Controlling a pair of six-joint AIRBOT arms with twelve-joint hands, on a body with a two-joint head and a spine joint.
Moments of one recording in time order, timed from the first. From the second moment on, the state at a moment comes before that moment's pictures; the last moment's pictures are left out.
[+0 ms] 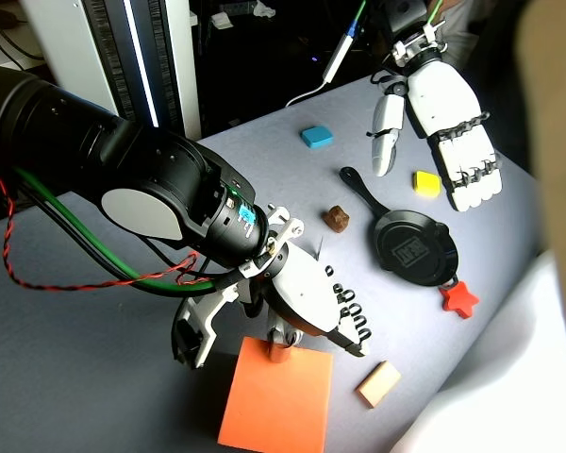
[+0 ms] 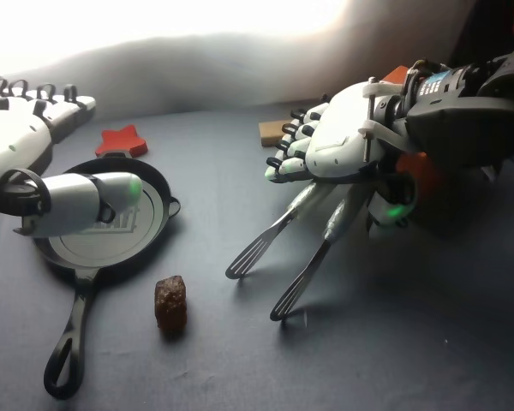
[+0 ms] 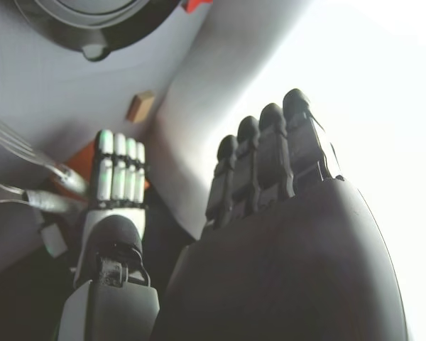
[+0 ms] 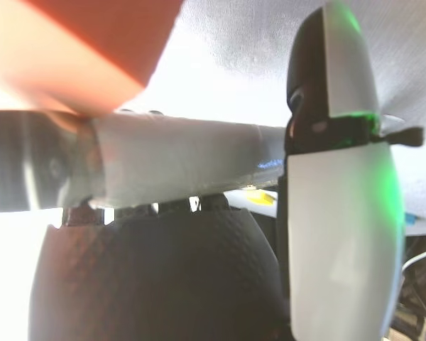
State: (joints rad) left arm 0.49 -0.70 0.69 -1.17 -0.74 1.93; right arm -0.18 -1.39 1.37 -0.03 -0.36 -1.43
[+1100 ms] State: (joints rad) left arm 0.51 -0.69 0.67 -1.17 -0.78 1.91; right arm -0.09 -1.33 1.26 -0.03 -0.39 -1.38
